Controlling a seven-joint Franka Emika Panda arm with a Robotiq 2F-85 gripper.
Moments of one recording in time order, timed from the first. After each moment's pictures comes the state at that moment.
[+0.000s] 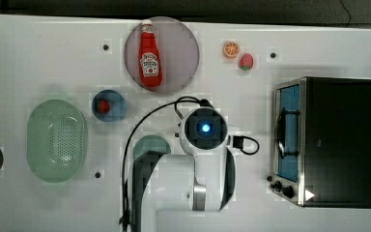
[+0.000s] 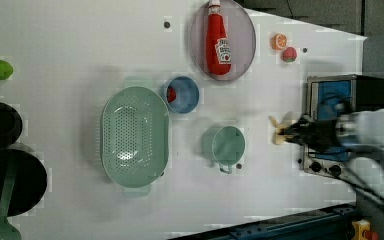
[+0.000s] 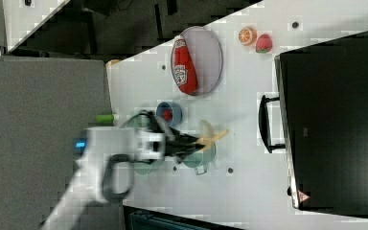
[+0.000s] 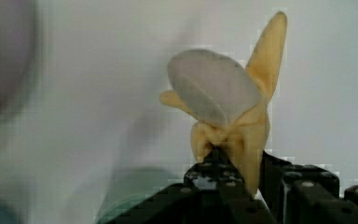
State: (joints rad) arm -0.01 -0.05 -0.03 -2.39 -0.02 0.65 0.08
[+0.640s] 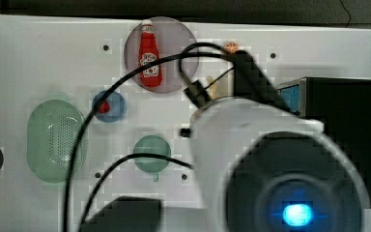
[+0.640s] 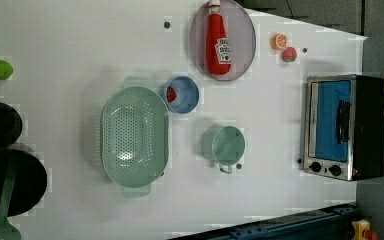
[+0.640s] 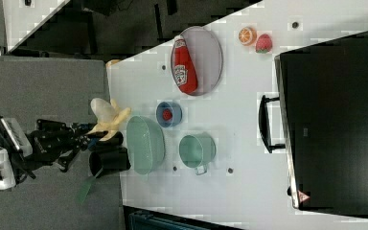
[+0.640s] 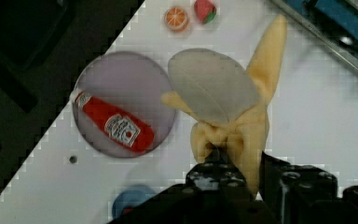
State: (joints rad) arm 0.00 -0.26 -0.06 -1.86 -0.01 0.21 0.08
